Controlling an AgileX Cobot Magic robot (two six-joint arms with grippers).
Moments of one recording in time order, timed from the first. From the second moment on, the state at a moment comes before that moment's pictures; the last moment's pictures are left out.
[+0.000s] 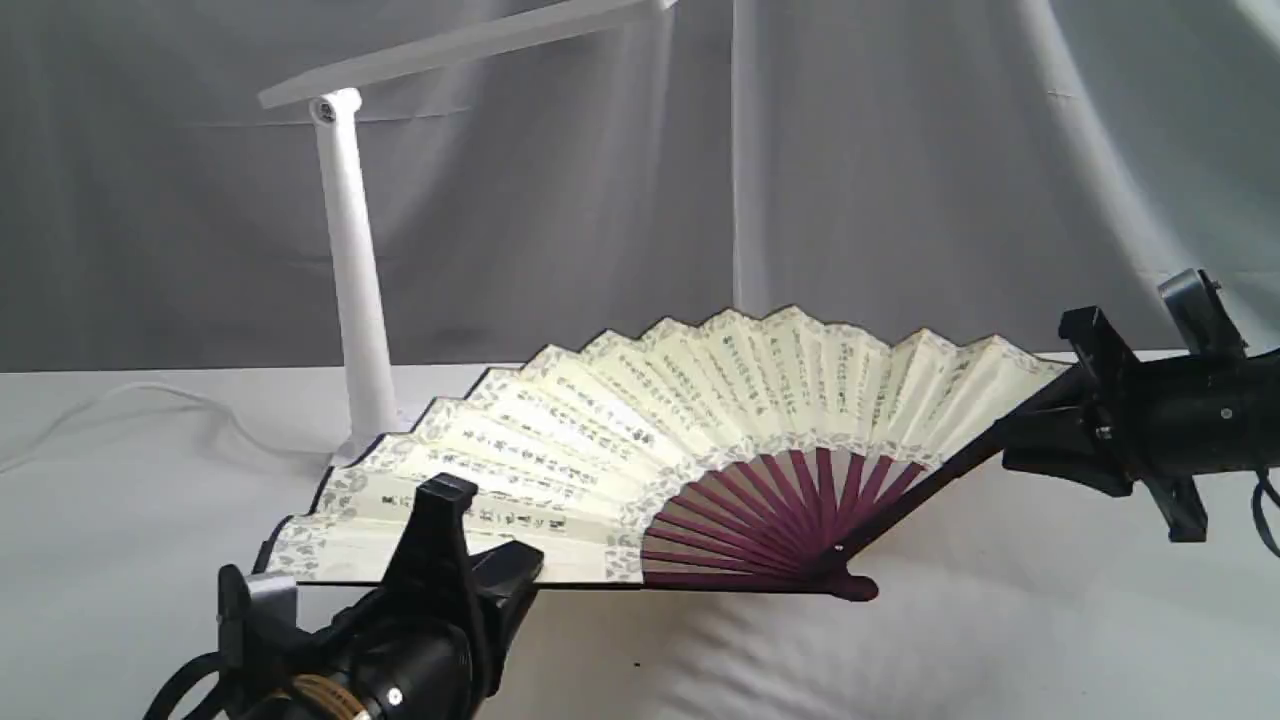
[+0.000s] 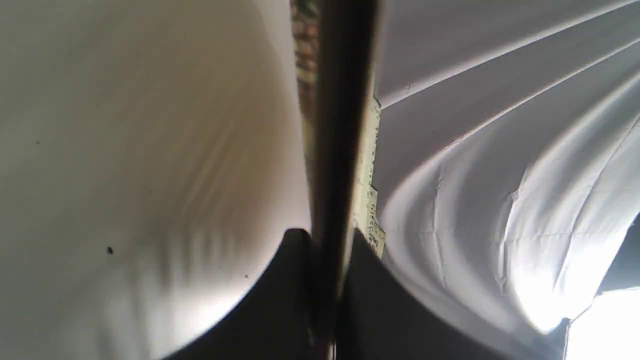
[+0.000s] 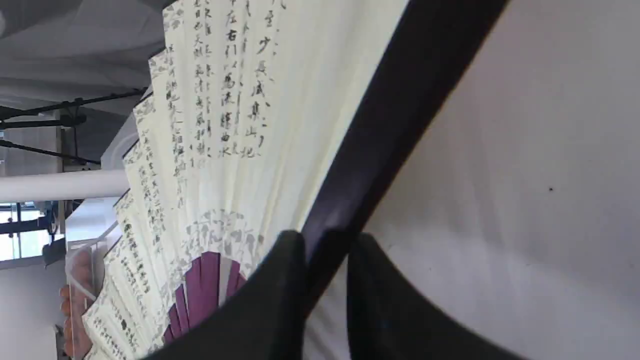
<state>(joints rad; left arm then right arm) -0.72 1.88 -0.58 -0.34 -0.91 -1.44 -0.27 2.11 -1.31 1.29 0.96 -0.71</state>
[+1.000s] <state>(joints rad) -0.73 1.88 -0.58 -0.36 -0.78 -1.52 -0.27 2.16 -1.30 1.26 0.99 -0.72</state>
